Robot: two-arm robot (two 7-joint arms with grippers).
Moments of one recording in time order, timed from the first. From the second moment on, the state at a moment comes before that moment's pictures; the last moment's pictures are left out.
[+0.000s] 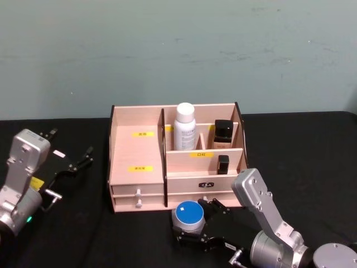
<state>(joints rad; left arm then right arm) -0.20 0.60 0.45 -1.41 -0.25 -0.12 0.03 0.07 0.41 -0.50 -1.59 0.27 0.18 0.39</state>
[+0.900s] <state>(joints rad) -0.20 0.60 0.45 -1.41 -0.25 -0.12 0.03 0.08 0.39 -0.49 -1.57 0.26 0.20 0.40</state>
